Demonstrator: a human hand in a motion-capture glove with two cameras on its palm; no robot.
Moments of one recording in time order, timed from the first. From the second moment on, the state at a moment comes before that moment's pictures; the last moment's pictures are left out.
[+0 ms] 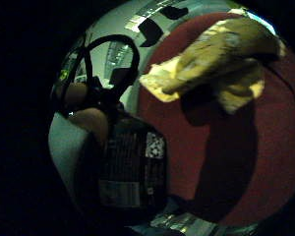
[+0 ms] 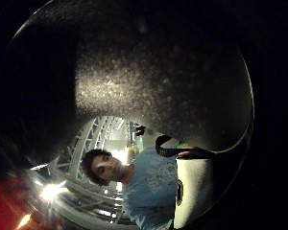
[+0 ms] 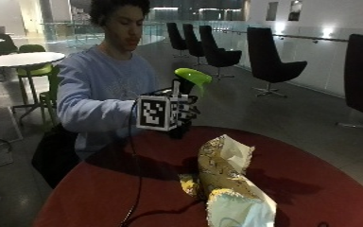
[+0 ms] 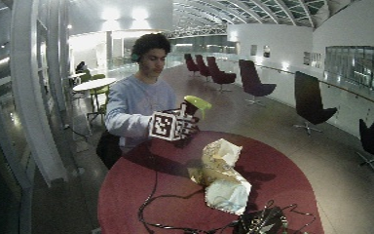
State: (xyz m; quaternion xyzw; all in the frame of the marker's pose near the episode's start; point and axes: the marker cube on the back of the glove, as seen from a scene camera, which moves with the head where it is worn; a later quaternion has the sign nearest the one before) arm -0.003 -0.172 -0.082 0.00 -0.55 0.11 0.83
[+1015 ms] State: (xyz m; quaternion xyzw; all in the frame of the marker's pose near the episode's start) arm -0.197 -0.280 0.033 0.07 -0.57 -0.02 0.82
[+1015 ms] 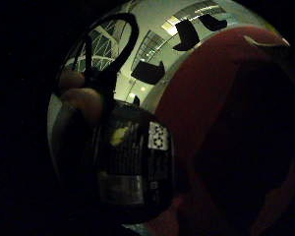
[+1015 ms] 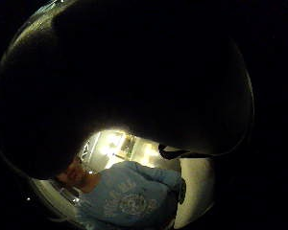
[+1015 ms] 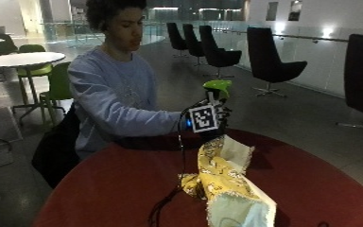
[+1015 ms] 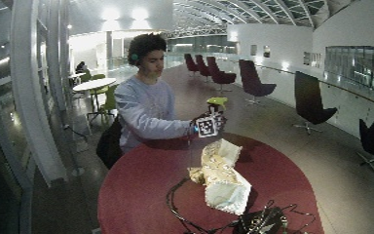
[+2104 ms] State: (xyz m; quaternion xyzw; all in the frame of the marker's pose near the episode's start) arm 0.021 0.002 -0.006 0.07 -0.12 0.05 0.99
